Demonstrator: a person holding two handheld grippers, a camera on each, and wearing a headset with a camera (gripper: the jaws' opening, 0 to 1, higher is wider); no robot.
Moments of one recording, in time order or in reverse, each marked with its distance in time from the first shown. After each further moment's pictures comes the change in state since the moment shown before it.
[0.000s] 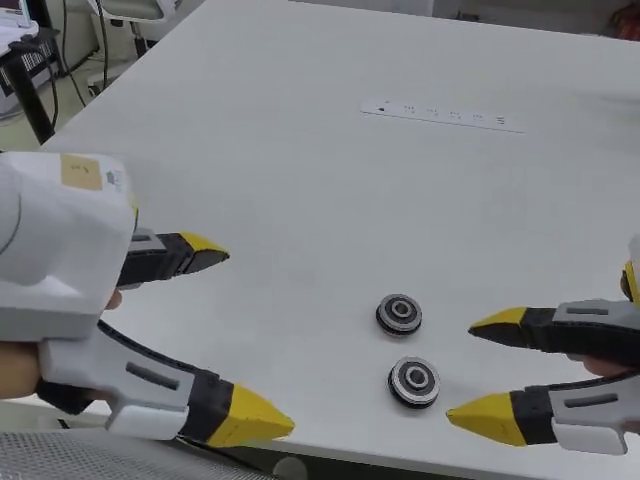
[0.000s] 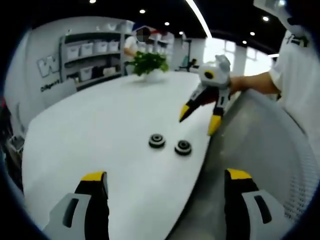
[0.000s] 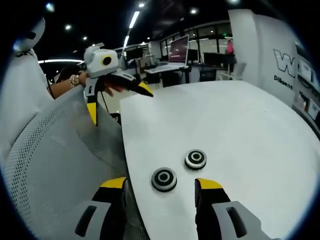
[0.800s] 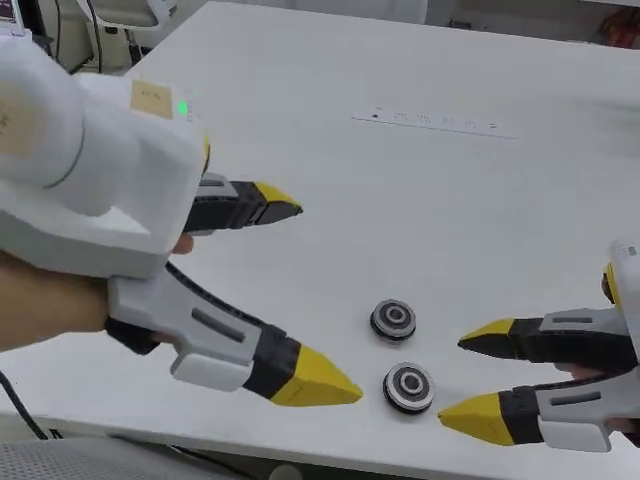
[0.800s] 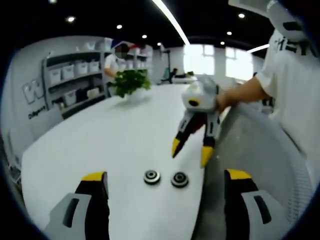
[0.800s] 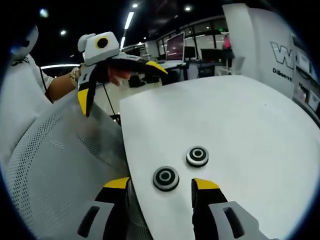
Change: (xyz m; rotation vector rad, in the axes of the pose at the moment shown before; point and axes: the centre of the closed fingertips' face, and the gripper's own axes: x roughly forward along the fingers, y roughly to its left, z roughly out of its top) left arm 0.021 -0.011 0.077 0.162 -0.140 -0.084; right arm 0.004 0.000 -0.004 0.055 0.010 0.024
